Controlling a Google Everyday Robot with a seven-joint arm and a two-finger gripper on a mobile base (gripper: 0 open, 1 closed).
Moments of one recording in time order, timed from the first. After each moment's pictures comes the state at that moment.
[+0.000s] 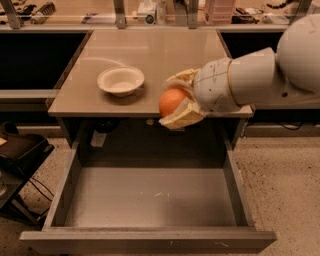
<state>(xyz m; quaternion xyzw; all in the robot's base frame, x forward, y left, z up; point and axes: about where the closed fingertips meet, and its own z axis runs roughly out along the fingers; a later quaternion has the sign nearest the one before) 0.508 -0.034 0.929 -0.65 0.59 0.12 0.47</state>
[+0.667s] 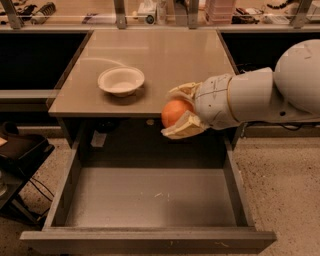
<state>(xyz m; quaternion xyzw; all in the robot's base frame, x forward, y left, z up) 0.499 -0.039 0.907 -0.64 0.60 0.10 0.47</state>
